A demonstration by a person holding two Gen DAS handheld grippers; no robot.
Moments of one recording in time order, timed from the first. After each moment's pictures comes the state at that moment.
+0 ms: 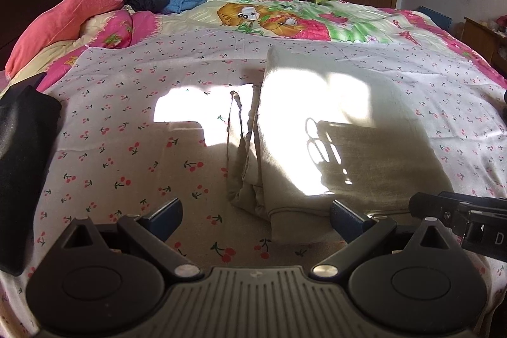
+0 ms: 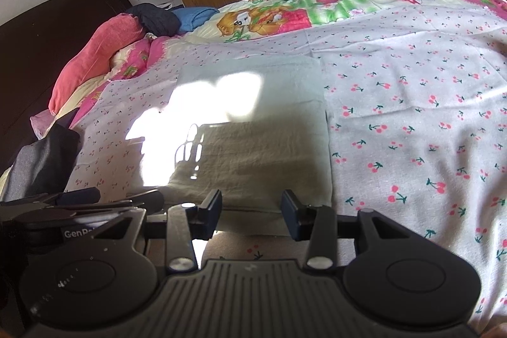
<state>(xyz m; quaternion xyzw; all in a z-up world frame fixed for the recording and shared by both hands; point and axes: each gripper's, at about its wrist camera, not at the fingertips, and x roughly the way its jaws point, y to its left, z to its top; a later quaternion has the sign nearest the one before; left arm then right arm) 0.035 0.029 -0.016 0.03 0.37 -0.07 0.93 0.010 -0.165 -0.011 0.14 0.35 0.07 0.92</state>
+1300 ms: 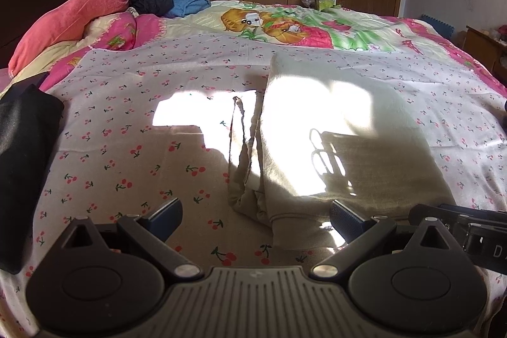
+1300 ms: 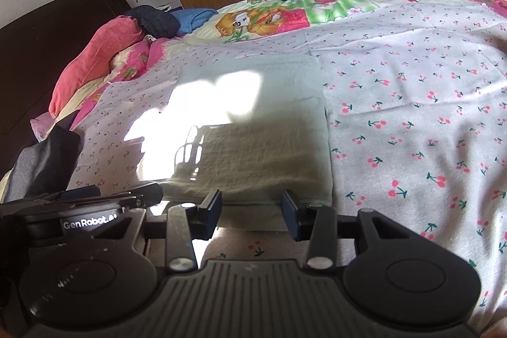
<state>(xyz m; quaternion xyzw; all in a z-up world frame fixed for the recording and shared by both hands) 0.034 0.030 -0.015 0.02 0.36 -0.07 0.93 0.006 -0.167 -0.014 0.15 0.35 0.07 0.92</state>
